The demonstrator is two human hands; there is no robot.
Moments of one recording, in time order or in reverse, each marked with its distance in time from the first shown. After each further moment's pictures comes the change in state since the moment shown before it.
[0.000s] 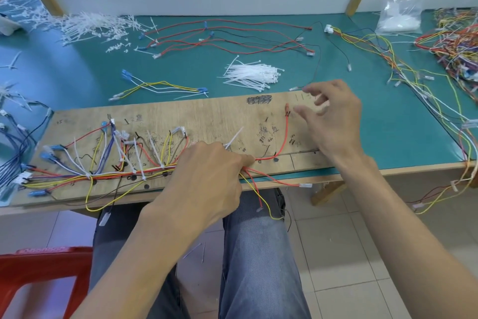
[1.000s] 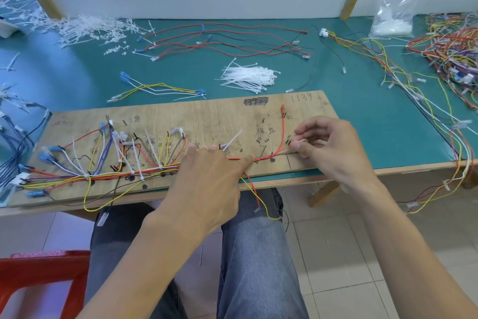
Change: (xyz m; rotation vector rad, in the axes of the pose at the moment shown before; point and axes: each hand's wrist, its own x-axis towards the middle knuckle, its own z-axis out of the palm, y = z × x) left_hand -0.010 0.007 0.010 0.114 -0.014 0.033; right_hand -0.047 -0.006 -0.028 0.323 -0.311 0.264
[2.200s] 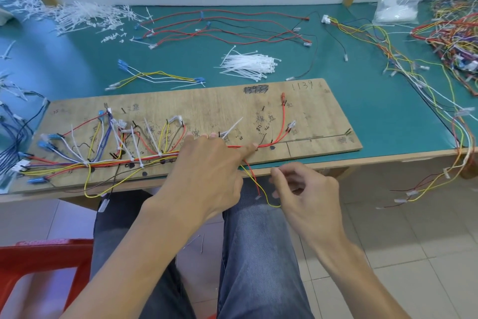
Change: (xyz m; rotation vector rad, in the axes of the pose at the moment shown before) left_hand -0.001 0.000 0.000 -0.005 -0.010 0.000; right_hand -0.095 0.028 0.064 -0.074 0.171 -0.101
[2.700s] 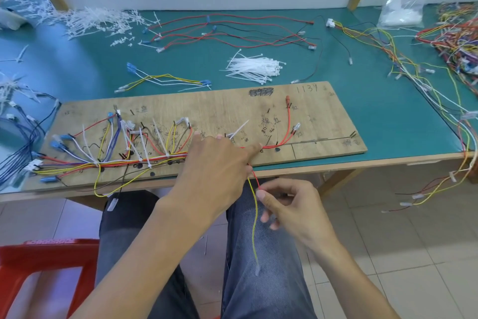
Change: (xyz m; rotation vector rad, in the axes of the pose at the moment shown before) left_hand 0.007 0.002 0.002 -0.020 -0.031 -0.030; right_hand -0.007 0.006 0.015 0.329 -0.349 0.320
